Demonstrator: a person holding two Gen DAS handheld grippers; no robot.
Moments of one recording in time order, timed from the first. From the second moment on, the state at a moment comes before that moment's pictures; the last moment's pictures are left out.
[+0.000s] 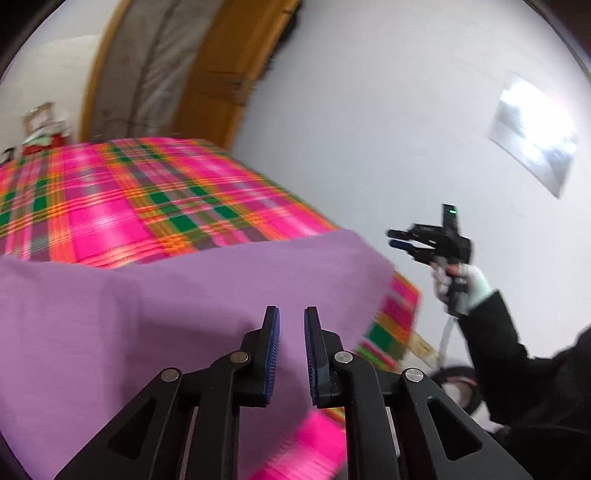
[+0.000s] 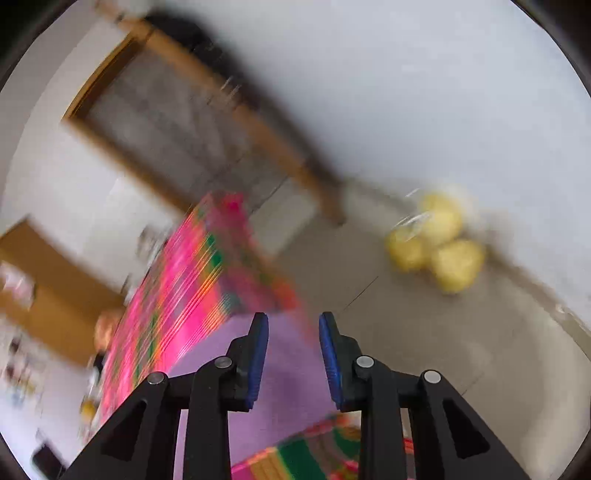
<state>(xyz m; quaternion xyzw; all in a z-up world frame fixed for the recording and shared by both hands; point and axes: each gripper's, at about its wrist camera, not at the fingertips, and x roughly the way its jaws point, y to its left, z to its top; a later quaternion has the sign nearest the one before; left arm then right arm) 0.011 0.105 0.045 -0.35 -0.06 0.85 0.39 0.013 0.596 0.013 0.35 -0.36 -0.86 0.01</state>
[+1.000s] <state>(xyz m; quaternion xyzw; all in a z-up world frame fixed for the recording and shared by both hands) -0.019 0.085 -0.001 -0.41 -0.09 0.85 0.31 -0.011 0.516 0.039 0.37 -0.11 -0.92 0.01</state>
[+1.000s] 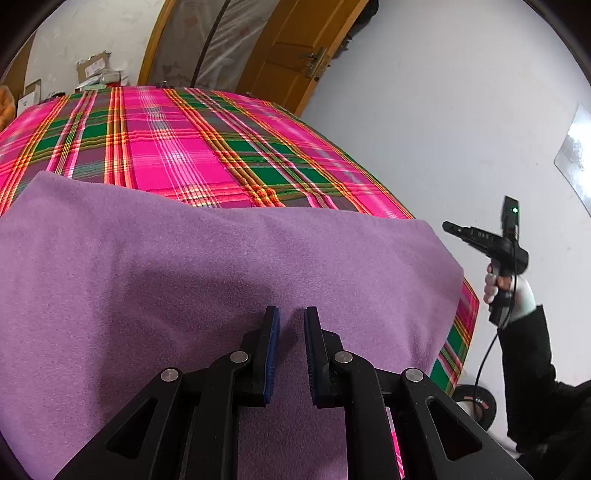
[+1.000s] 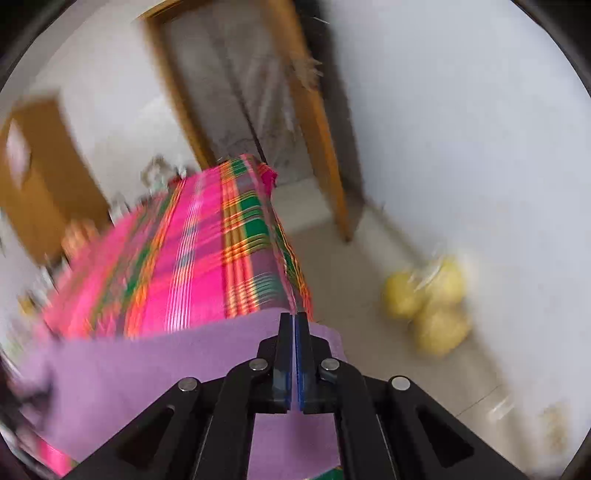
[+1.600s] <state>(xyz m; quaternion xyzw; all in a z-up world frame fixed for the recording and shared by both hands) -0.019 0.086 -0.001 -0.41 -0.09 0.85 0.31 -0.051 0.540 0.008 0.42 -0.11 -0.90 -0.06</state>
